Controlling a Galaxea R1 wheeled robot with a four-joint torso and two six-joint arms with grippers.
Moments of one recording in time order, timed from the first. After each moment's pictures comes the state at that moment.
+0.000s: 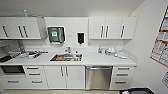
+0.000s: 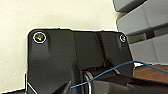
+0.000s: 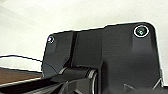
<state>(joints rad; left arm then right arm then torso) 1.47 2.81 -2.34 -0.01 -0.01 0.03 -1.53 2.85 -2.40 -0.21 0.10 0.20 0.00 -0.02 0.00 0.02</state>
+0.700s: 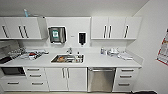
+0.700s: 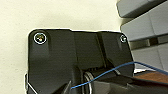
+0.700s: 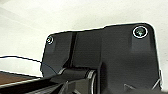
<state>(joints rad) 1.47 2.81 -2.34 -0.01 -0.01 0.03 -1.53 2.85 -2.40 -0.21 0.10 0.20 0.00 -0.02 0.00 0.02</state>
